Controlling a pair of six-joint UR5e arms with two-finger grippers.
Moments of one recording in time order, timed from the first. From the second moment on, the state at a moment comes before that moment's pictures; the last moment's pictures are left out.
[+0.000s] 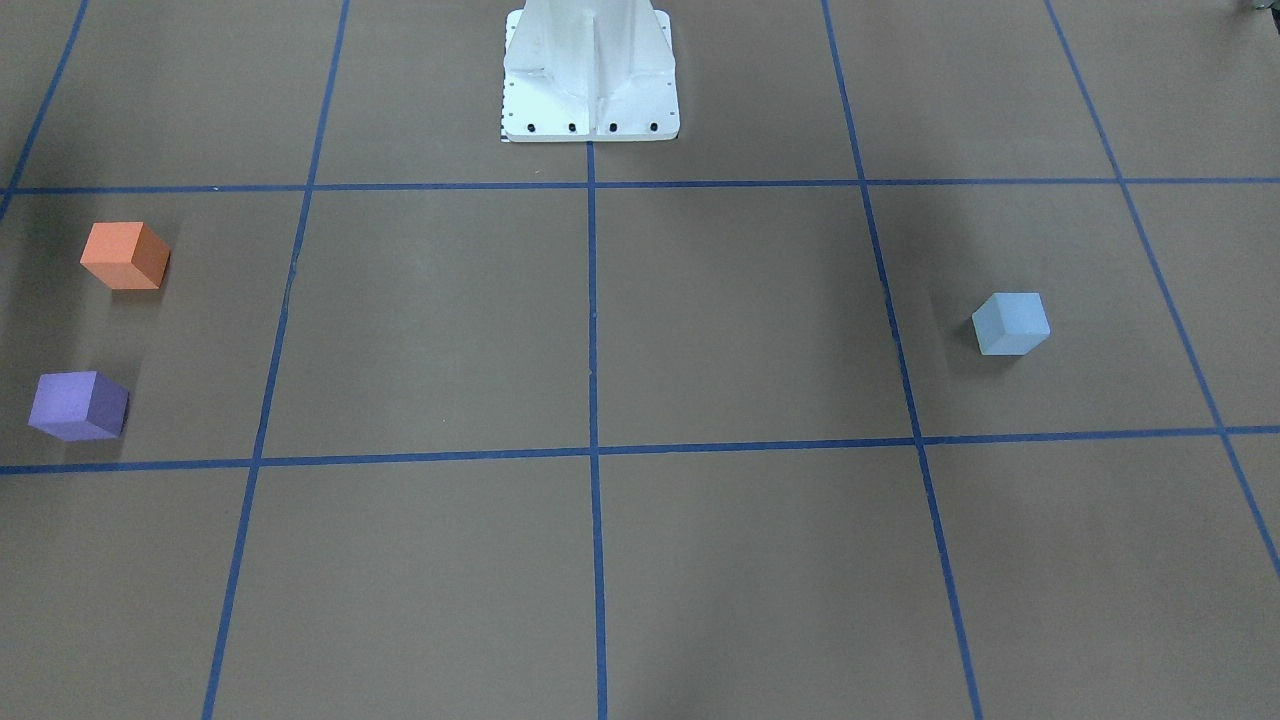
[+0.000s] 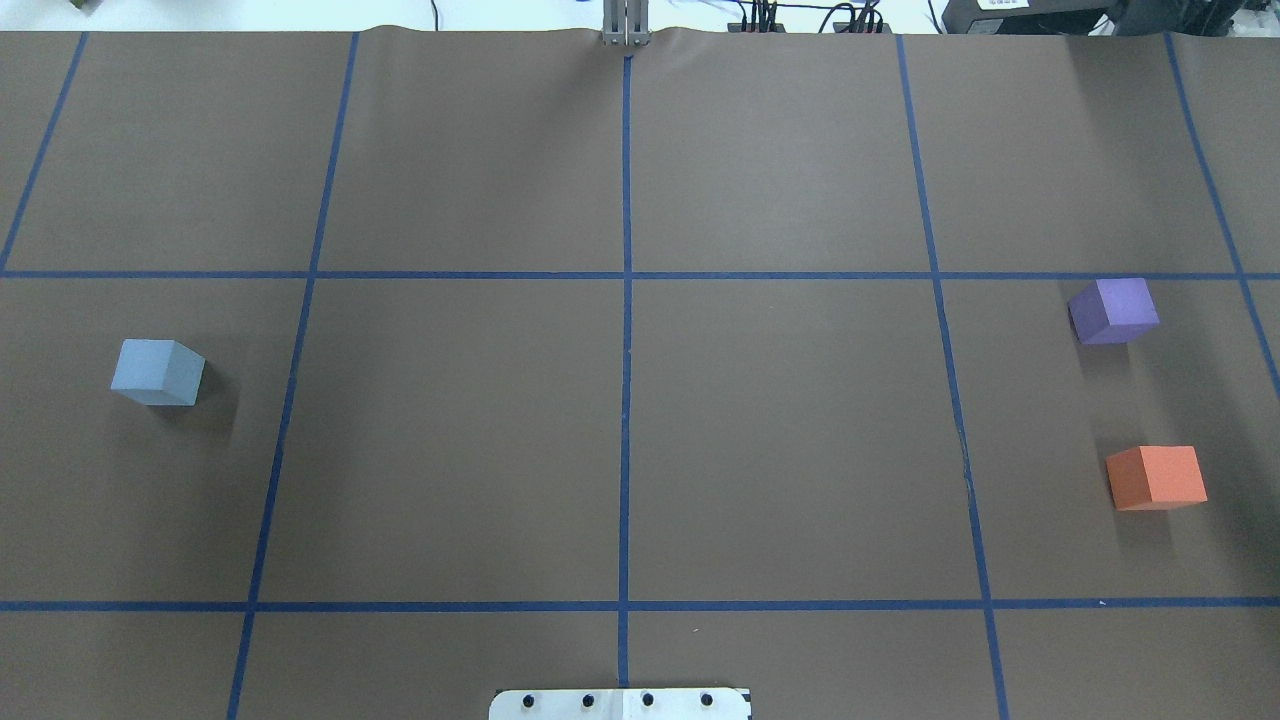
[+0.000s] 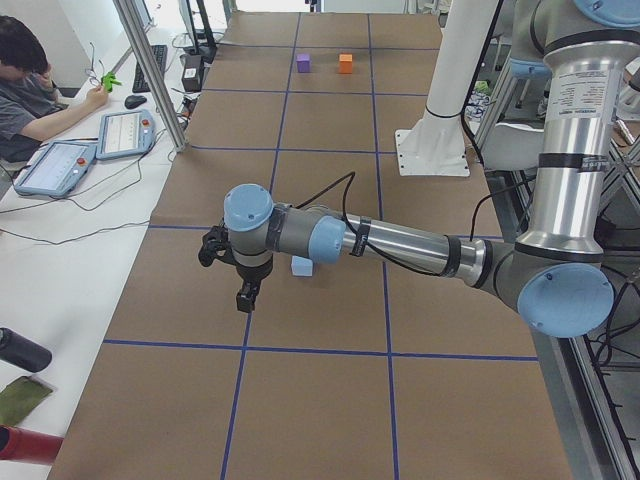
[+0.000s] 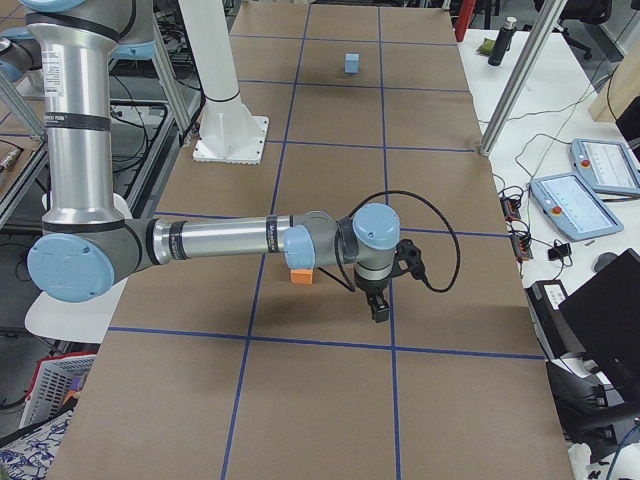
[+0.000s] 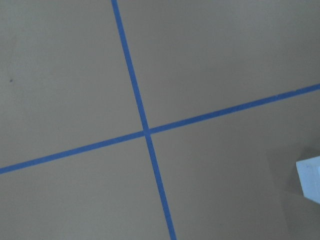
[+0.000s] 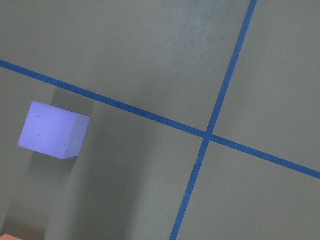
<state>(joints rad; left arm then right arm) -1.50 -1.62 -1.71 -1.65 -2.39 -0.02 1.51 -1.59 1.69 -1.49 2.38 -0.16</state>
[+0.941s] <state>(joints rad) -0.99 -1.62 -1.71 -1.99 -2.18 -0.75 1.48 -1.59 1.70 -1.47 2.45 -0.16</state>
